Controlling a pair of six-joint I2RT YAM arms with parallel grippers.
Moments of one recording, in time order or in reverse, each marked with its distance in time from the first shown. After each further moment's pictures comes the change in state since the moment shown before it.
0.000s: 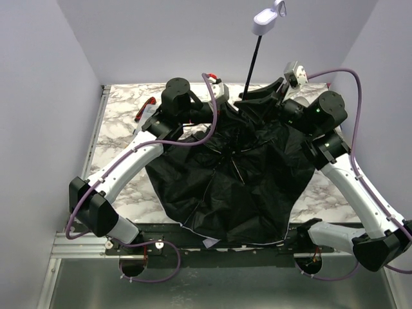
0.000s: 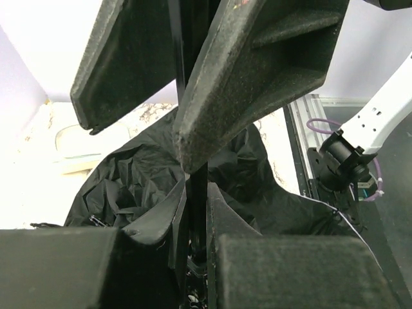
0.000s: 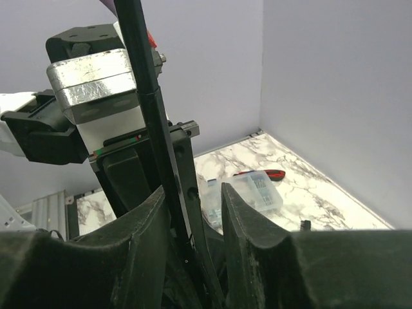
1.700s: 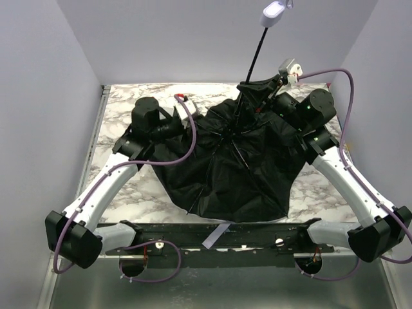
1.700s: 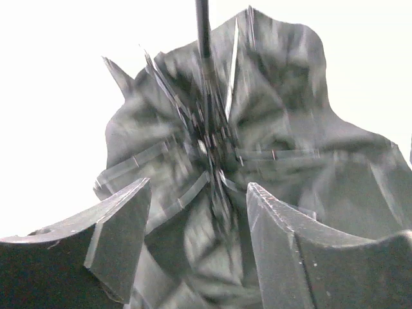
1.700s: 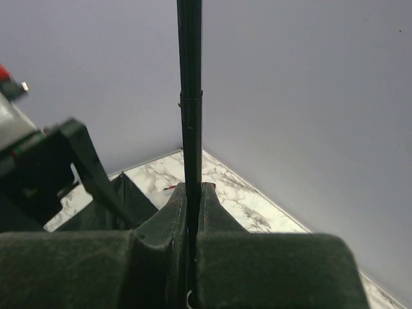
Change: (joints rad) left arm 0.198 -0.286 -0.360 -0.232 -0.222 0.275; right arm 0.001 0.078 -0.029 0.136 0.179 -0.167
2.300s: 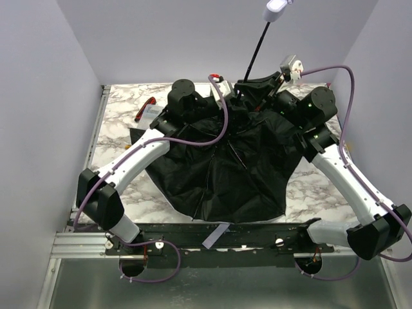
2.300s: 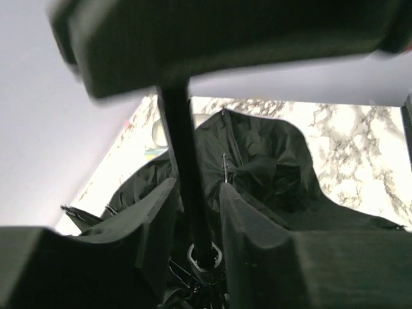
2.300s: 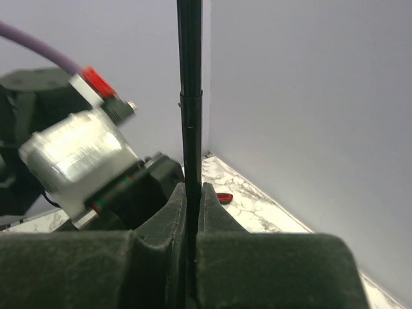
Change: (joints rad) left arm -0.182 0.342 0.341 0.347 -0.047 -0.131; right arm 0.000 0.016 0.026 0.031 -0.062 0.061
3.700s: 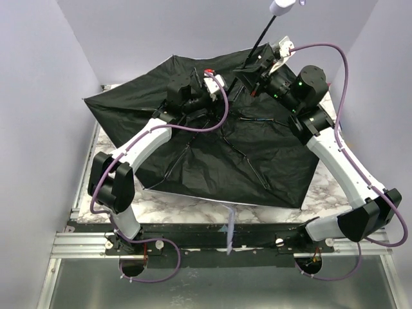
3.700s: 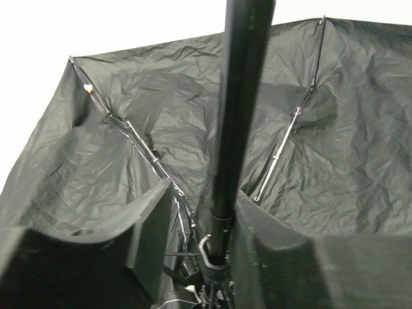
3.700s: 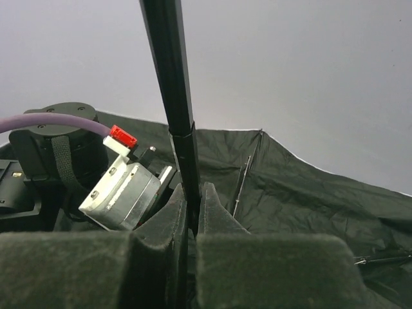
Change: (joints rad) left arm 0.133 0.188 0.026 0.030 -0.025 0.117; right arm -0.005 0.148 0.233 -0.187 0.079 0.015
